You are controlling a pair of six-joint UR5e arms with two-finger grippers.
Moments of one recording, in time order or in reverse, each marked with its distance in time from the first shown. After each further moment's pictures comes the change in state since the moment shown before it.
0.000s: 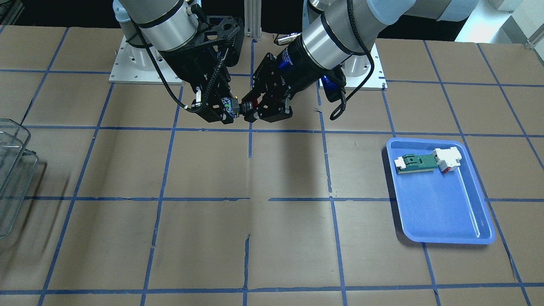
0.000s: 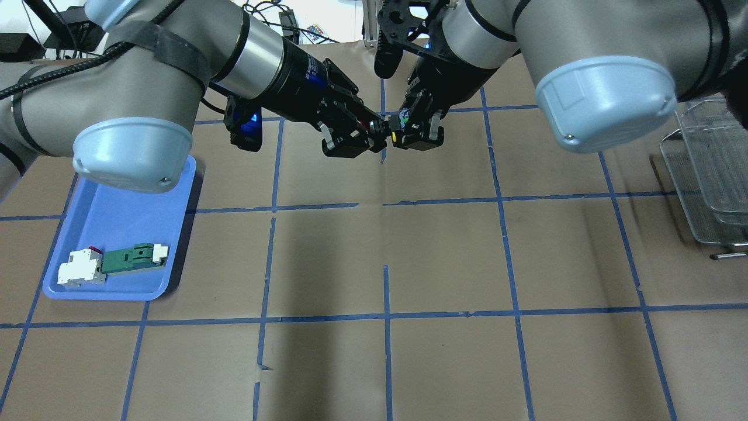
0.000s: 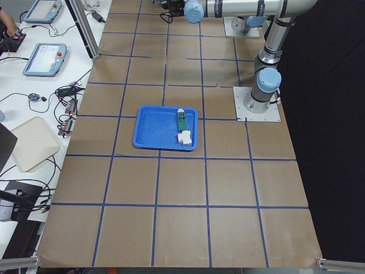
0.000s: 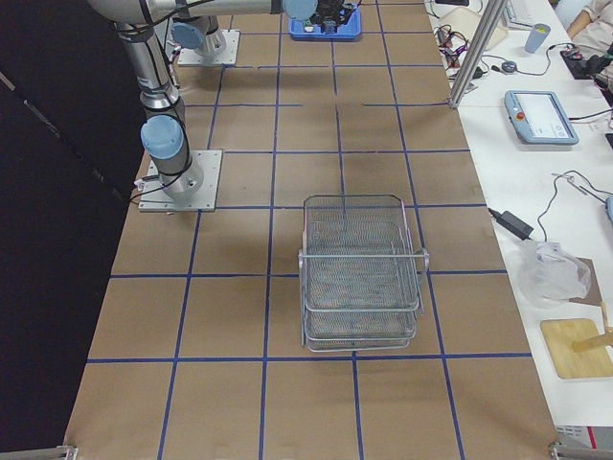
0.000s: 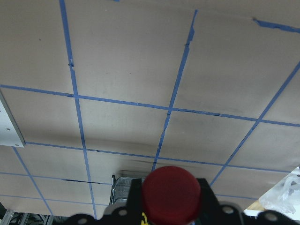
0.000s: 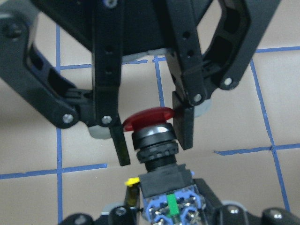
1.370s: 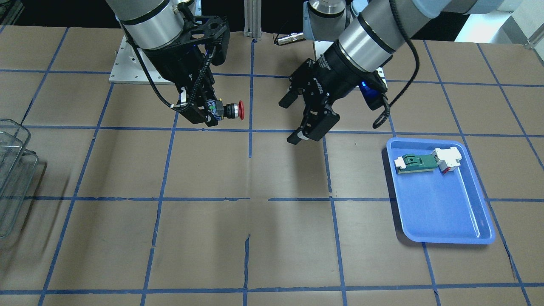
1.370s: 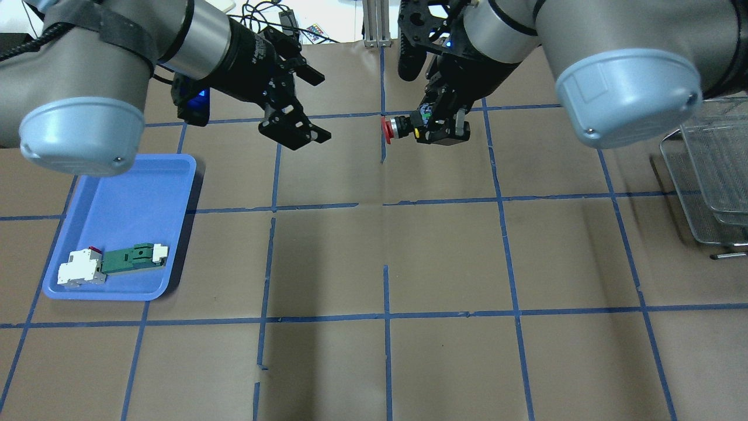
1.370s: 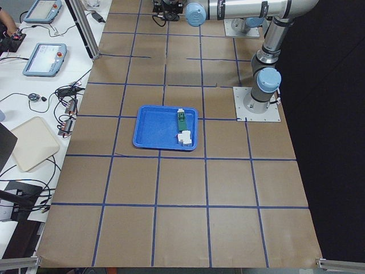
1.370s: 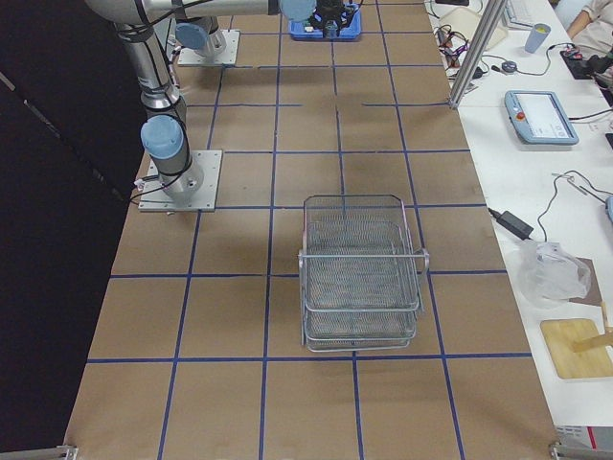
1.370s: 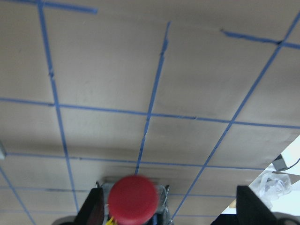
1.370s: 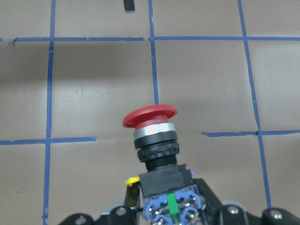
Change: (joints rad) left arm 0.135 0.018 0.011 -0.012 0.114 0.281; right arm -0.058 -0.021 0.006 0.021 -0.064 -0.136
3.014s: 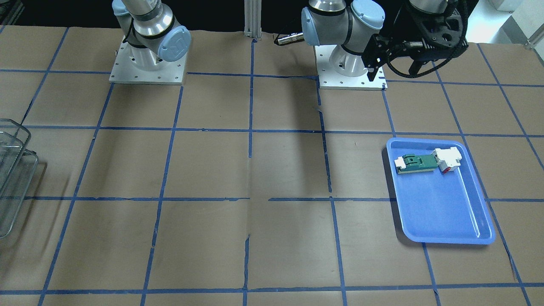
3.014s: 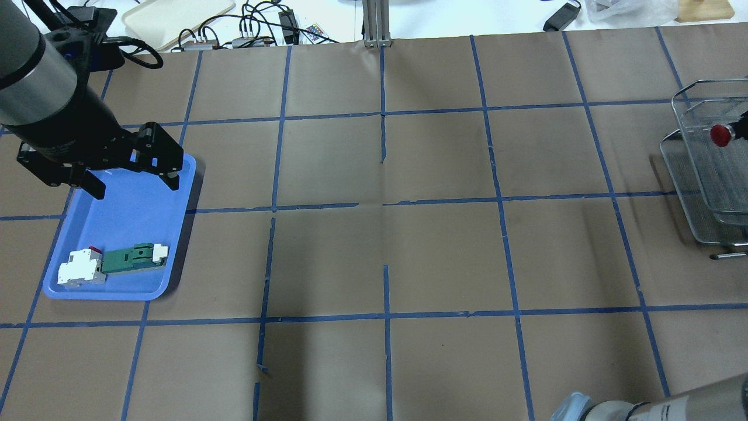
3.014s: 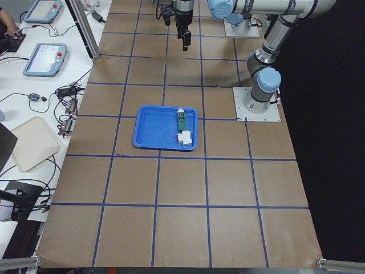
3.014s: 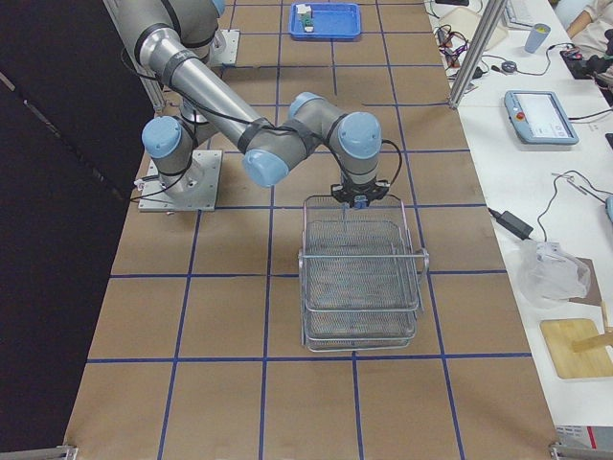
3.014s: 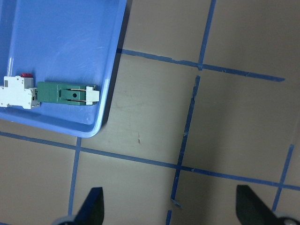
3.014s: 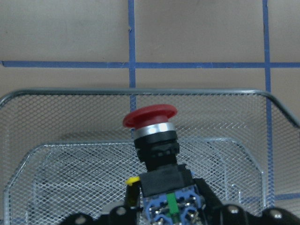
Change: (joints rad) left arm 0.120 0.229 0.000 -0.451 0.572 1.684; right arm -0.880 0.227 -0.014 -0.042 -0.088 -0.914
